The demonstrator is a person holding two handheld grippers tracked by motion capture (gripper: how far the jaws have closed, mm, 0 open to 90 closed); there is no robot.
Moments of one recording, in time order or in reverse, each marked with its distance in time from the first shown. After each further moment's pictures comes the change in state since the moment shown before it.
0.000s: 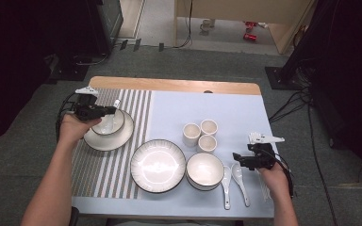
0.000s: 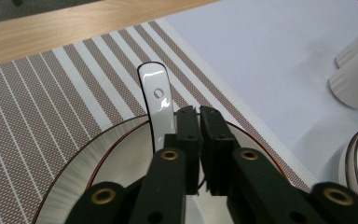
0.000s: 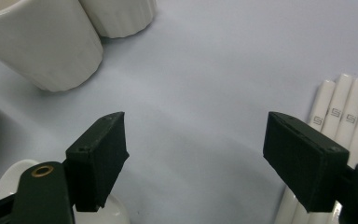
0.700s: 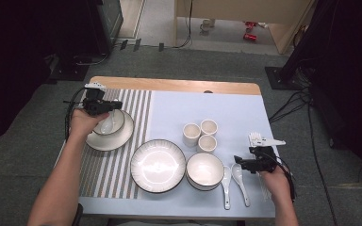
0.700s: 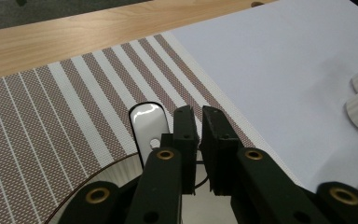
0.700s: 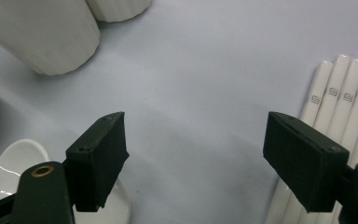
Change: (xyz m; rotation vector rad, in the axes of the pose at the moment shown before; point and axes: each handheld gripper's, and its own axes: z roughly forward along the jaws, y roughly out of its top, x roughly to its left) left arm 0.004 0.011 0.027 -0.005 0.031 -0.036; right arm 0.001 -0.008 -0.003 0.017 -0.013 0.001
